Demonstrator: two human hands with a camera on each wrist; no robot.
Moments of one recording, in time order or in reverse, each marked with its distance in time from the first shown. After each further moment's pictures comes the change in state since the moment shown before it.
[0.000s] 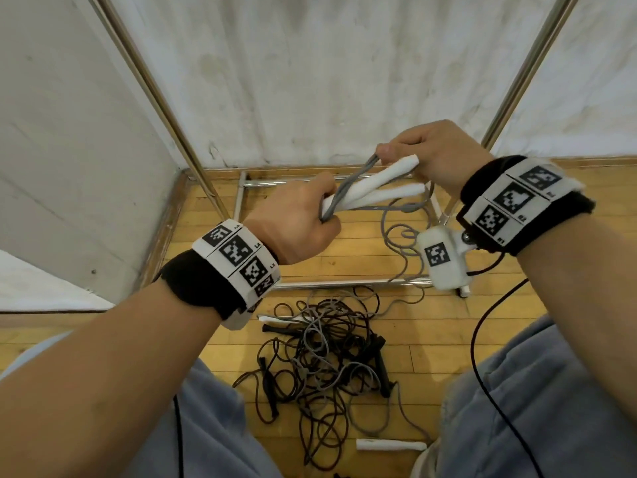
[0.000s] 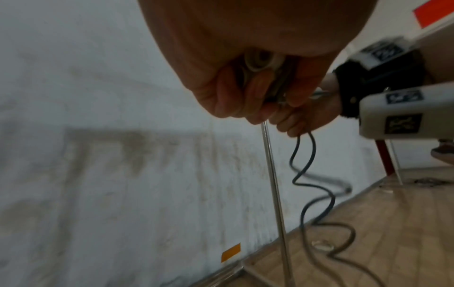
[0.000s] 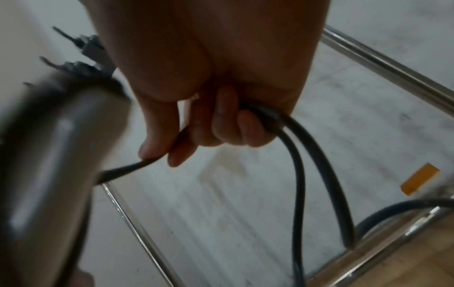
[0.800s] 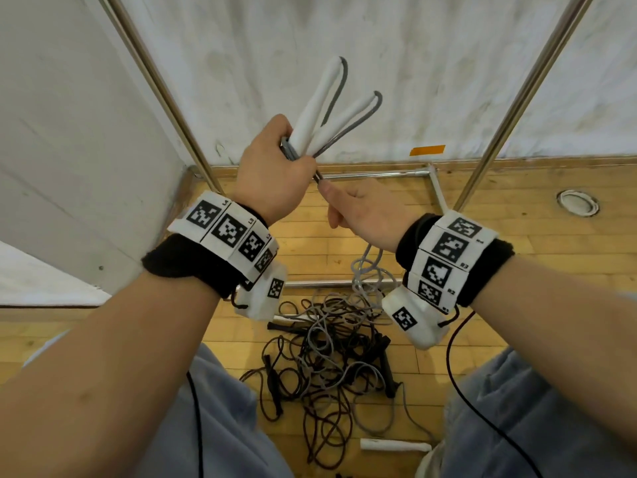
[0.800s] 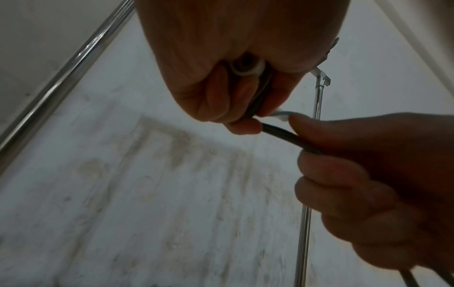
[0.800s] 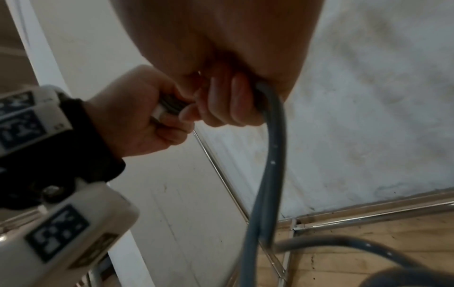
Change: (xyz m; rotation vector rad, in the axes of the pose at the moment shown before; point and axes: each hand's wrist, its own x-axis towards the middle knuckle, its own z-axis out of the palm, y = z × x) left_hand 0.019 -0.006 -0.026 -0.319 0.427 -0.306; right_hand -0.021 -0.004 0.086 -0.093 -0.205 -0.049
